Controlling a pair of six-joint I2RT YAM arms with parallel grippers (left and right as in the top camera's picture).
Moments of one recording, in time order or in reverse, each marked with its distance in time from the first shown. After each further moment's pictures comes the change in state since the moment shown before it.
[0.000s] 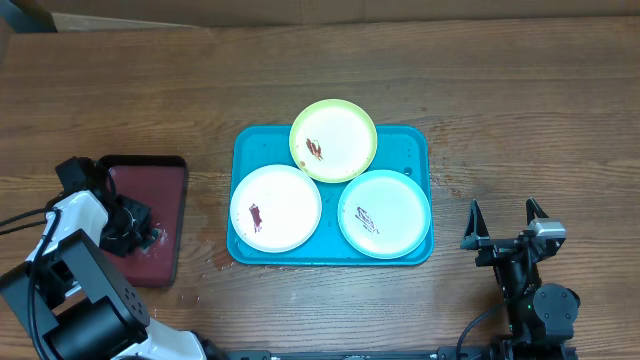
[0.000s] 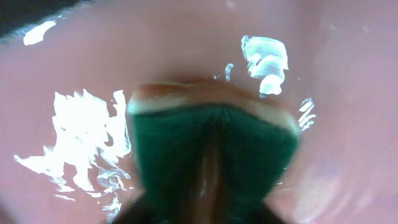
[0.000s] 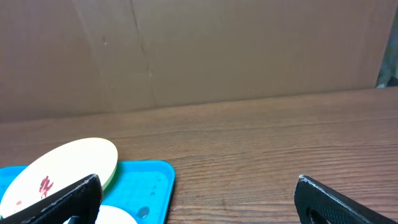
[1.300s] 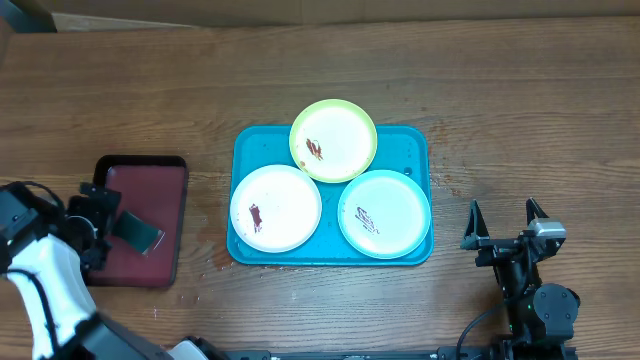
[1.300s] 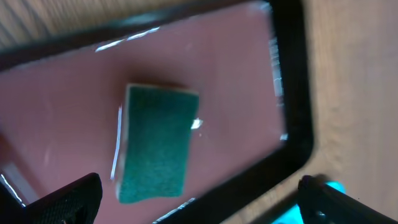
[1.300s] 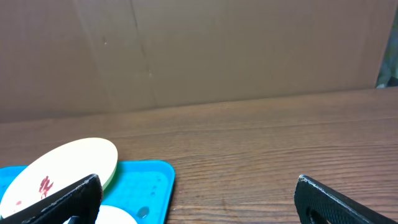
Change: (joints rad) left arm 0.211 -0.322 -0.024 -0.048 0.344 0.043; right arm 0.000 0.000 0.000 0.000 0.000 0.000
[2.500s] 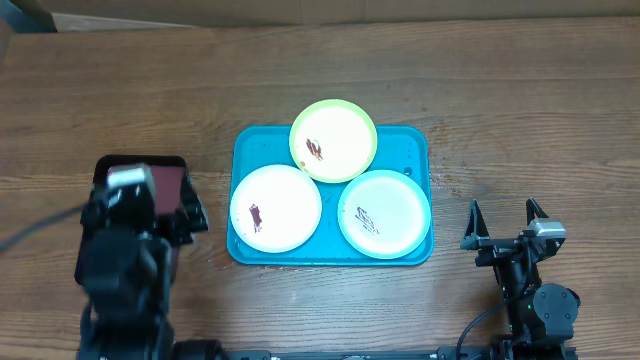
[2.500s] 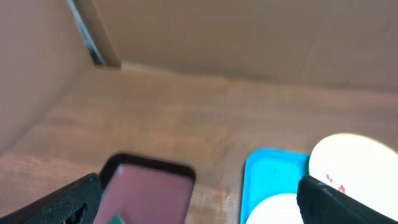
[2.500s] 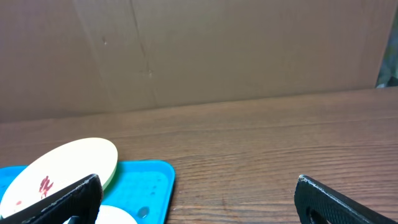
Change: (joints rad) left arm -0.748 -0.822 -0.109 0.110 -0.477 0.519; right arm 0.000 0.000 0.000 0.000 0.000 0.000
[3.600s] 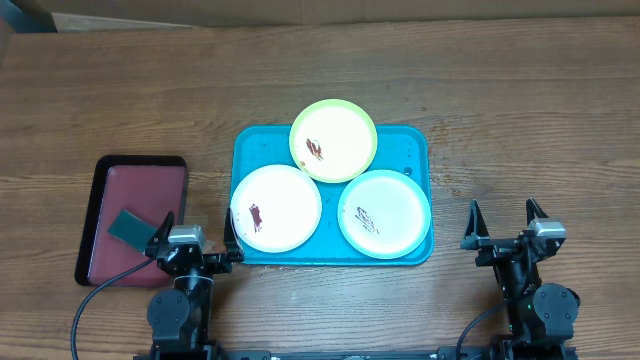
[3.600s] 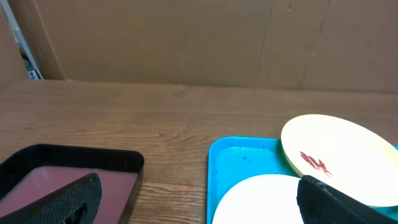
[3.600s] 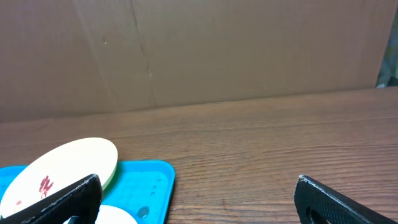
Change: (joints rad) left arm 0.000 -0.599 -0.833 0.512 0.173 -0.006; right arm 0.000 0.001 0.000 0.000 0.000 0.000
